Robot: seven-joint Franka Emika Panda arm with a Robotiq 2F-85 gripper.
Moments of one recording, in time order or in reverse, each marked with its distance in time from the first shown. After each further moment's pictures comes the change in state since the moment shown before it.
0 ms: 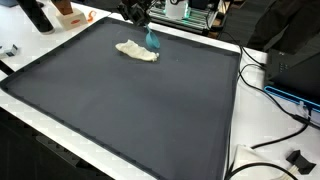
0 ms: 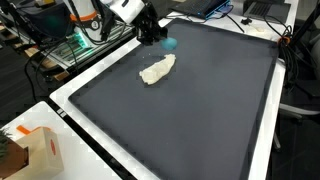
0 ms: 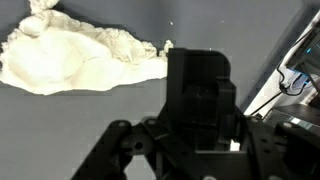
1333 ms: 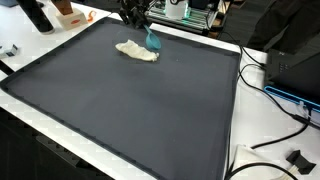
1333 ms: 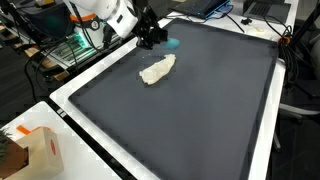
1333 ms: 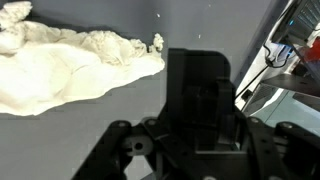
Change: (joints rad) arm -0.065 0.065 0.001 0.017 0.168 -0.091 -0.079
